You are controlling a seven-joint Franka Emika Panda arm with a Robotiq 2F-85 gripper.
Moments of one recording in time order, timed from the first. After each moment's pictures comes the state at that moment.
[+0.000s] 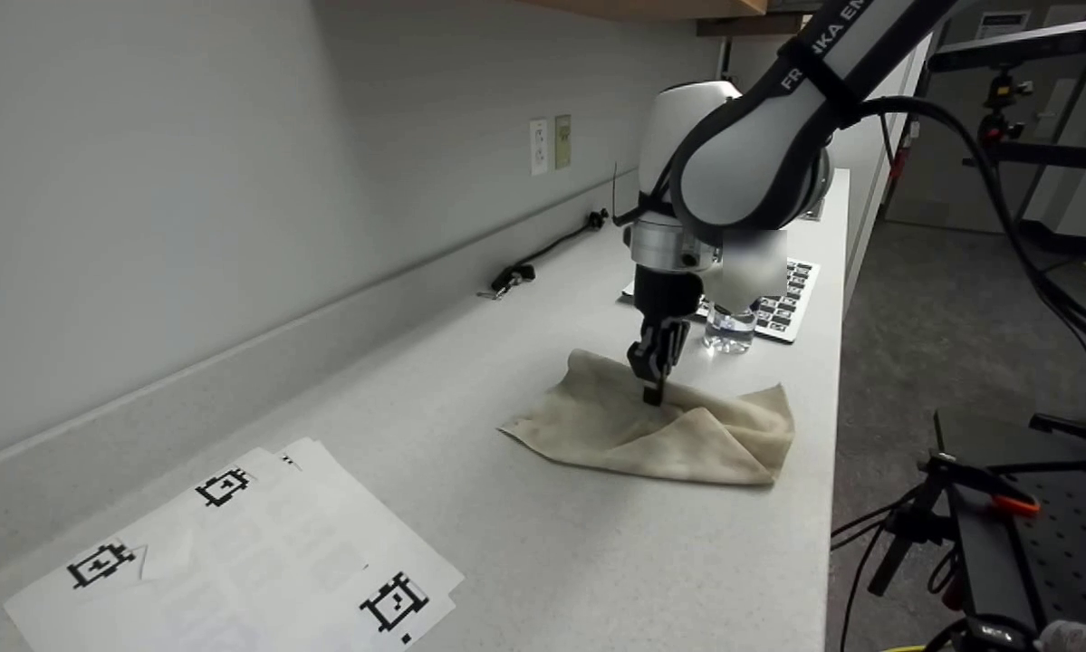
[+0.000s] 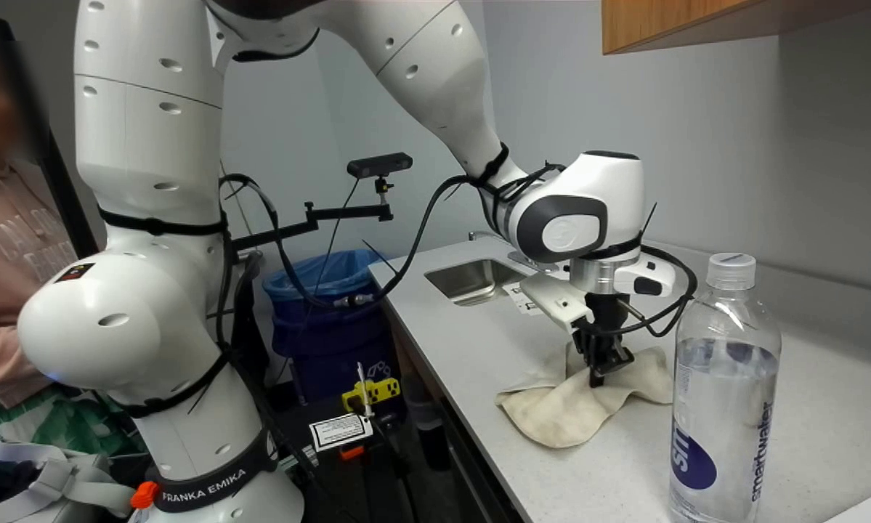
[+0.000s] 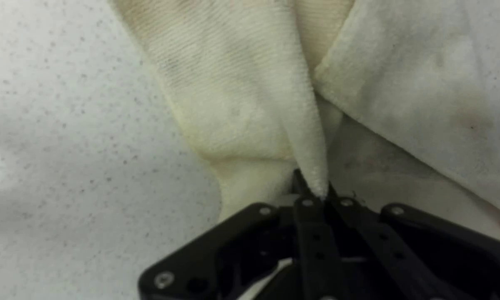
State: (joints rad) arm -0.04 0.35 0.01 -2.24 0.14 2.57 -0.07
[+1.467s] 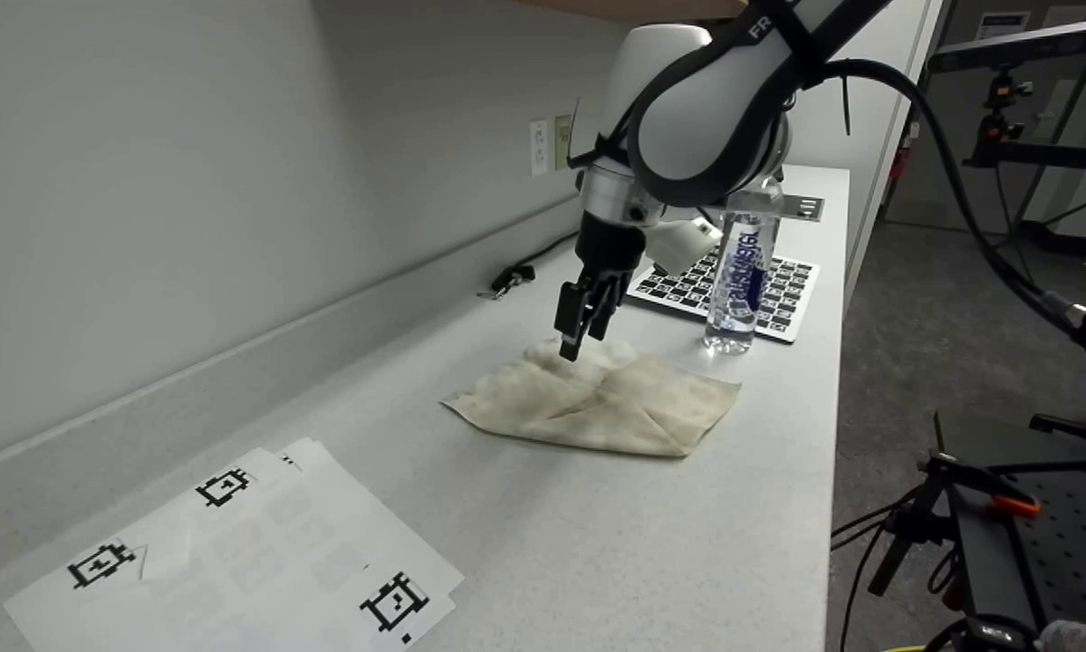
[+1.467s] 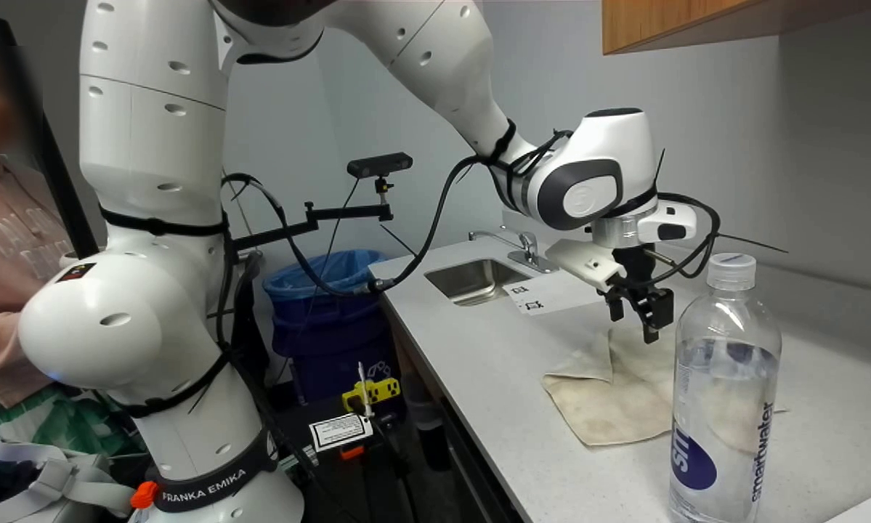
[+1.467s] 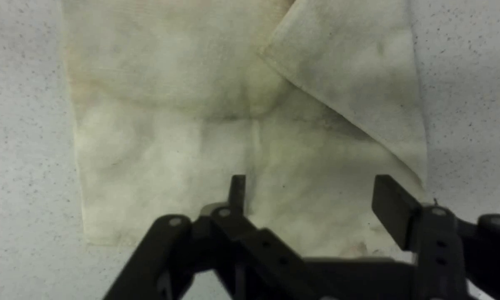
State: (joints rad) arm -0.03 0.37 0.04 -2.10 0.12 2.65 -0.07
